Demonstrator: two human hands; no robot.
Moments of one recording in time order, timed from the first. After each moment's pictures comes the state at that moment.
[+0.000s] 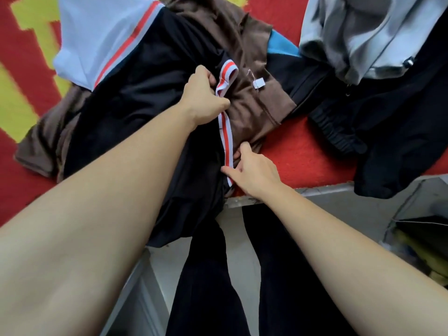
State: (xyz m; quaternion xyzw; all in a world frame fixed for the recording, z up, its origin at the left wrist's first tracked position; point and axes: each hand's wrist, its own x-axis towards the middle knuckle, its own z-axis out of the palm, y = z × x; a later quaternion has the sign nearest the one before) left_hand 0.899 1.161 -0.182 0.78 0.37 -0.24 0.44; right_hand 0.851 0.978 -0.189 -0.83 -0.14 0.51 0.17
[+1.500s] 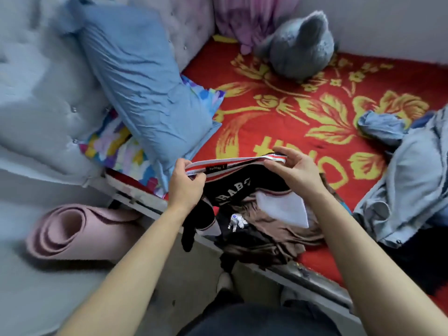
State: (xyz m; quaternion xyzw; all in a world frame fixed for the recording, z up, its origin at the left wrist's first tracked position) left_hand 0.507 1.244 0.217 0.67 0.59 0.28 0.34; right_hand 0.742 1.130 0.239 -0.69 -0.31 0.40 0.51
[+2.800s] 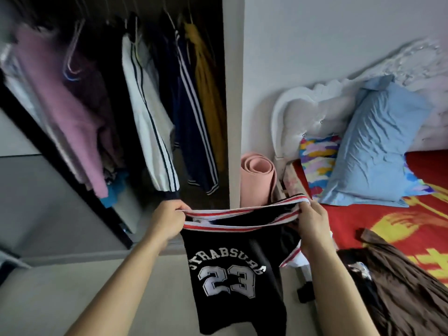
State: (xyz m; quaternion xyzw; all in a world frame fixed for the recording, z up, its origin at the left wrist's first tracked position) left_hand 0.098 0.744 0.328 0.31 0.86 0.36 0.19; right_hand 0.360 0.889 0.327 -0.54 -0.49 0.53 0.44
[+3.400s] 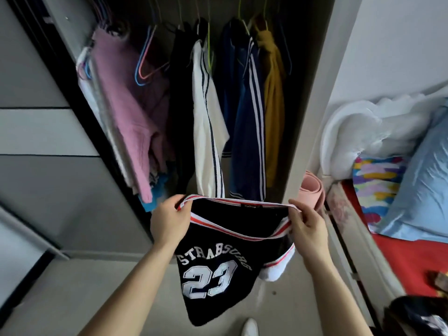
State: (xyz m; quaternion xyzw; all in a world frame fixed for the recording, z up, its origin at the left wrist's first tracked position) left_hand -0.066 0.693 0.320 0.24 0.86 0.45 -0.01; right_hand 0.171 0.857 0.305 -0.45 -0.65 0.46 0.39
